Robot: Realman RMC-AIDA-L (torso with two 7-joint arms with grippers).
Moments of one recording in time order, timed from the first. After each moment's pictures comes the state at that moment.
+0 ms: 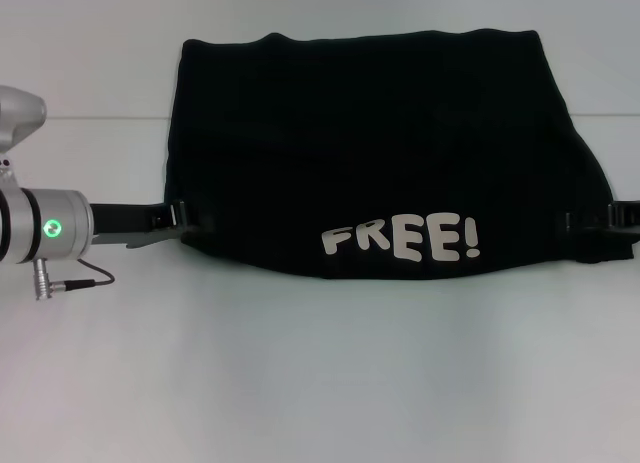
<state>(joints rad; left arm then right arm) -0.74 -2.05 0.50 0.54 2.37 1.14 -2.28 0.74 1.96 -0.68 -0.63 -2.56 -1.07 2.37</state>
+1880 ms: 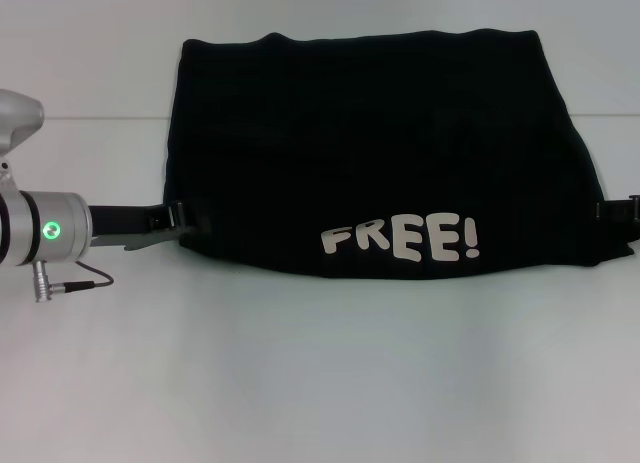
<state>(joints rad) -0.74 -2.05 0.50 0.54 2.37 1.13 -2.29 0.71 1.97 -0.69 -0.59 -2.54 -0.86 2.30</state>
